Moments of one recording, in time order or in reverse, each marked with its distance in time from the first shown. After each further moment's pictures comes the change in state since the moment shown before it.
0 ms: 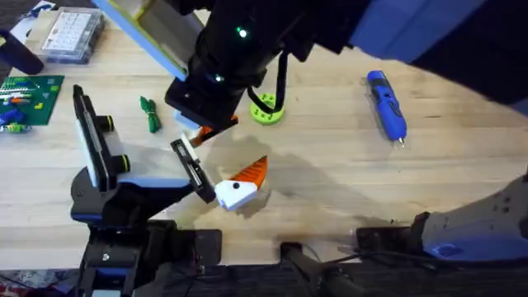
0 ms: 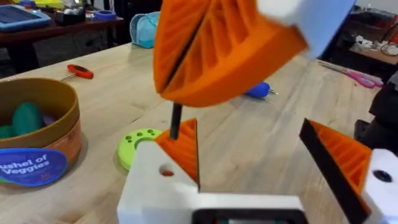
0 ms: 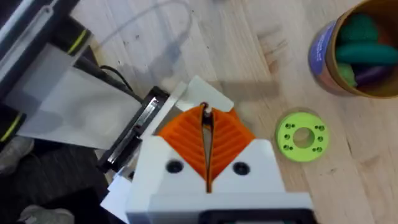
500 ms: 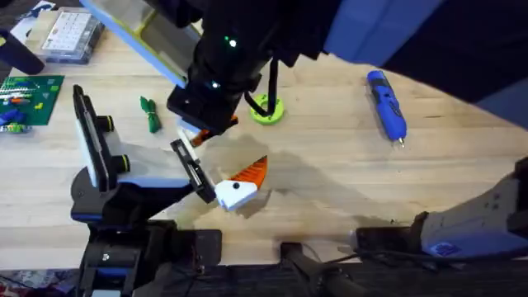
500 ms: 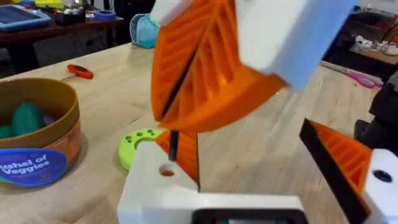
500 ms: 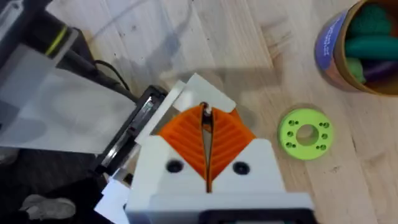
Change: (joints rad) left arm 0.000 0.000 0.000 0.000 0.000 0.000; right arm 0.000 0.033 0.000 -0.012 0.000 -0.007
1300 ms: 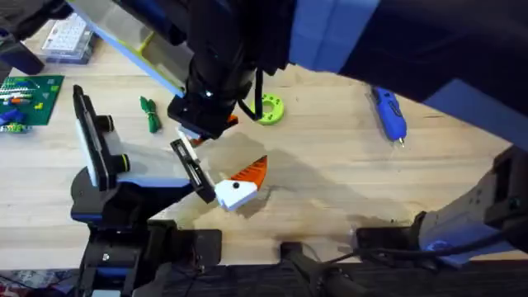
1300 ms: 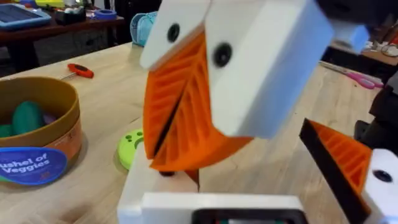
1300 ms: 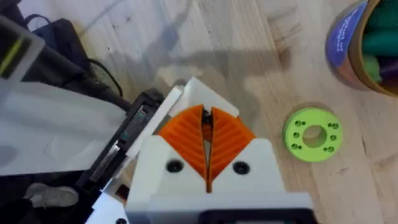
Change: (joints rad) left arm 0.000 0.000 0.000 0.000 0.000 -0.005; right arm 0.000 0.060 0.001 0.000 0.000 -0.003
